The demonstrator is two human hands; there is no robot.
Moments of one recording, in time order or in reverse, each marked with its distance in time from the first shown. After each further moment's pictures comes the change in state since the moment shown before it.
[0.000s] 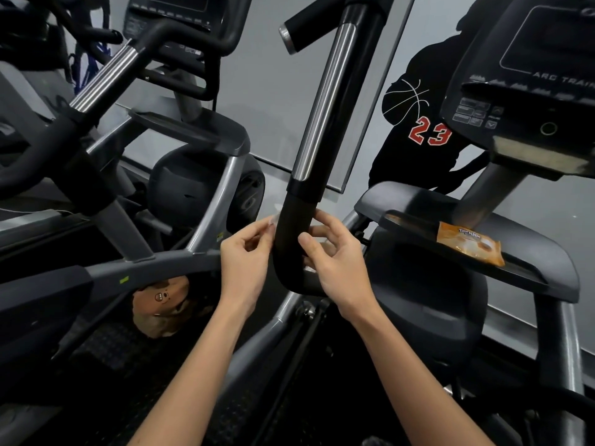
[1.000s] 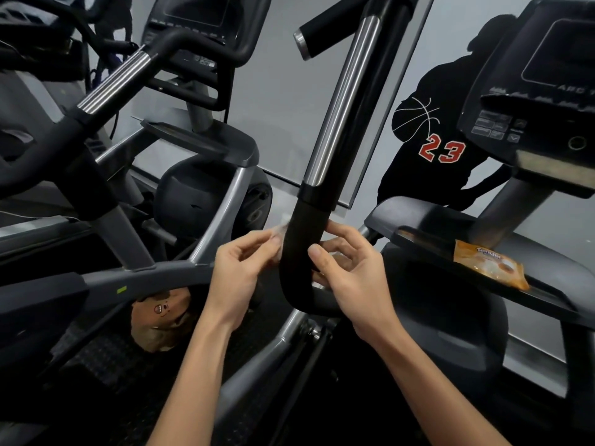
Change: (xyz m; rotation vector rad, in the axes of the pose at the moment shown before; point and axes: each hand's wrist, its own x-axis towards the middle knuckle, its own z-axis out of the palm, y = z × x) left_hand 0.006 -0.004 -0.016 -0.105 -0.200 0.019; right_hand 0.006 0.010 -0.006 0.025 -0.029 -0.082
